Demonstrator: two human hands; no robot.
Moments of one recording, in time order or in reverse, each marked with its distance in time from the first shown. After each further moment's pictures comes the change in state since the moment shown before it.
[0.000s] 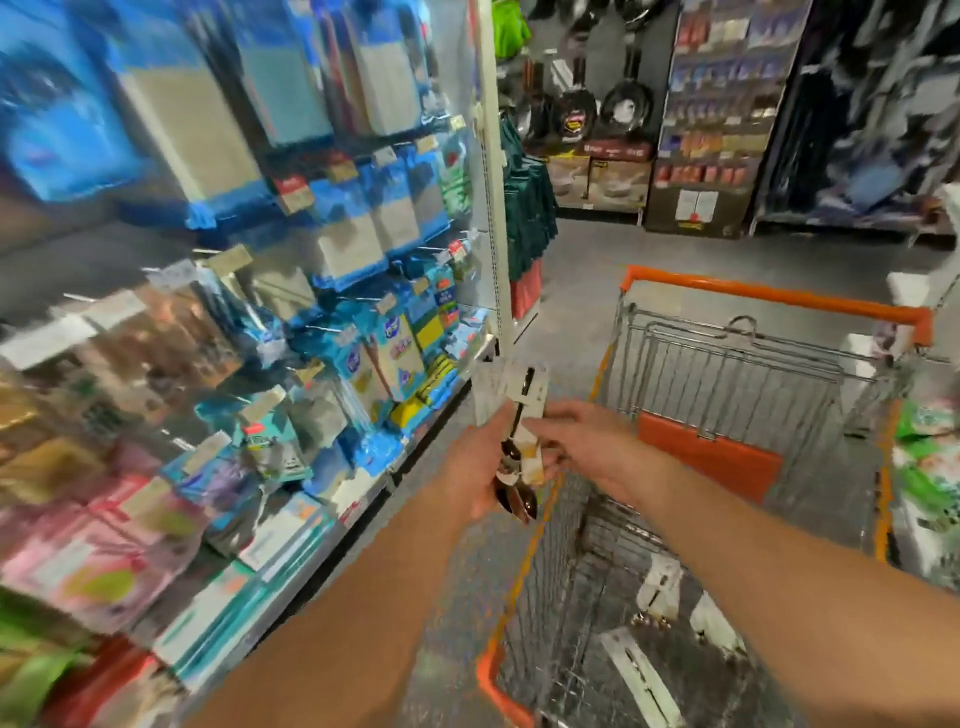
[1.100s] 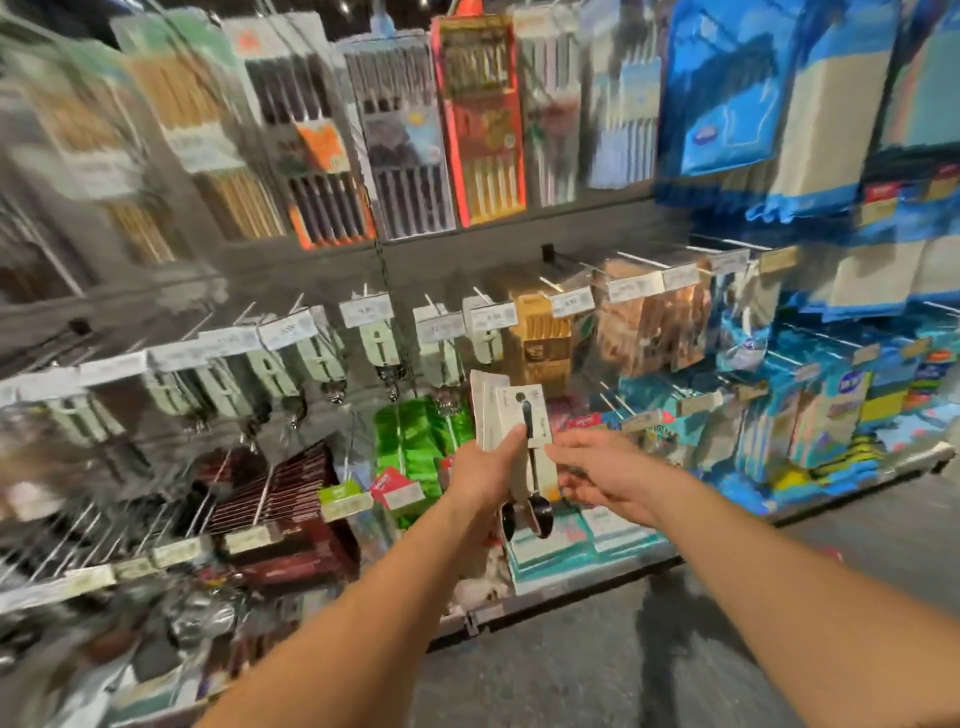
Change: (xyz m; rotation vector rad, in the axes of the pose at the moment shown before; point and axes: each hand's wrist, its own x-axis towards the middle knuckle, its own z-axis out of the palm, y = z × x) left_hand -0.330 0.074 -0.479 0.113 1.046 0.345; right_hand -0.065 -0.005 0.583 -0.169 -0.800 0.118
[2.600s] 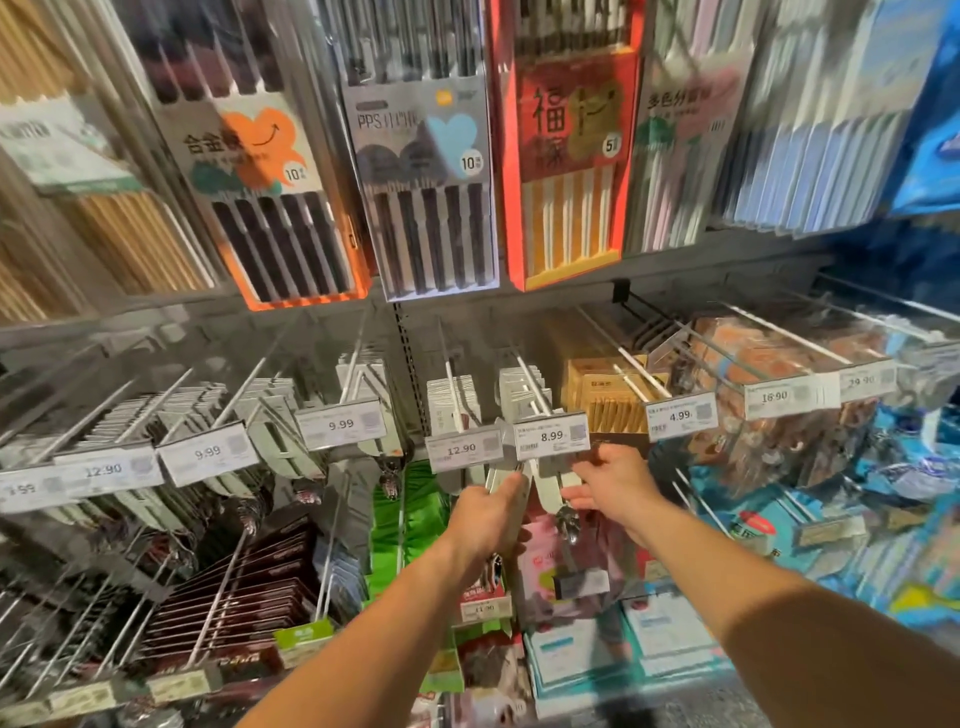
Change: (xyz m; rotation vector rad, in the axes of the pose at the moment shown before) left_hand 0.277 0.032 -0.020 0.026 -0.062 -0.170; right_hand 0.318 -0.078 -0.003 -0.258 0.179 -0.088
